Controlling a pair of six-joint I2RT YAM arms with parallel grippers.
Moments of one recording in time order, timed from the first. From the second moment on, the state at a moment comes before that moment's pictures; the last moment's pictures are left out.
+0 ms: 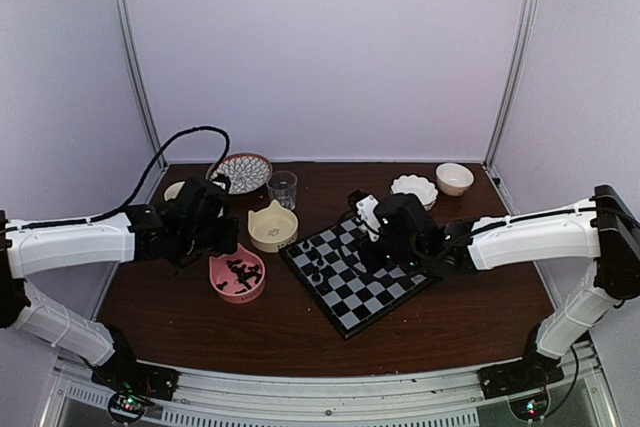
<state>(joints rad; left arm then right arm) -0.80 1.29 0.83 -0.30 -0.49 -0.44 0.97 1.56 0.94 -0.02 0.30 0.19</state>
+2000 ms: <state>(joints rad) -0.71 1.54 0.93 -0.46 -0.11 -0.64 0.96 1.54 0.85 0.04 0.32 0.21</state>
